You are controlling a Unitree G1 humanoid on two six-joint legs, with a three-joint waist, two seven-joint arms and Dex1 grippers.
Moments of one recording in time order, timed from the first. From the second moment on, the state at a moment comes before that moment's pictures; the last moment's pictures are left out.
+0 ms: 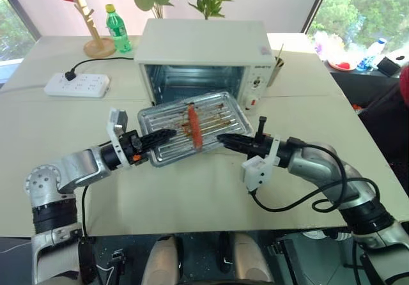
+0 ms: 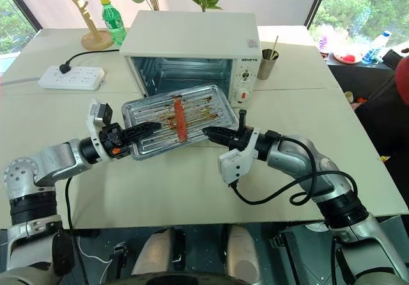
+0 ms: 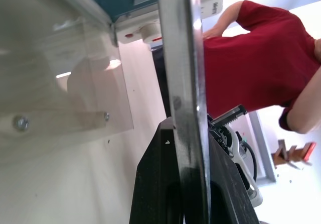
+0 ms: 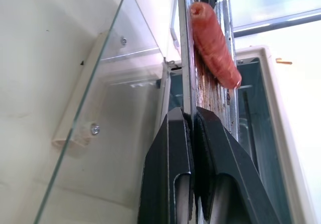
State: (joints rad) left arm -0.39 0.48 0.40 0.09 -1.94 1.36 0.15; right arm -0.39 -0.72 0.26 -0.13 -0.42 -0.58 0.56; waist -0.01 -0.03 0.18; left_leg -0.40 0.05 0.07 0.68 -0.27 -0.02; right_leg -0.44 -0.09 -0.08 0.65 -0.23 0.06
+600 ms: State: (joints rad) left arm -0.02 0.40 0.52 -0.22 -1.95 1.09 0.19; right arm -0.13 -0.92 0.02 -0.36 0.19 -0.06 0.84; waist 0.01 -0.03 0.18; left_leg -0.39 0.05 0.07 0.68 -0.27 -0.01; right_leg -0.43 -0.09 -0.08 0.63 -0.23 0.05
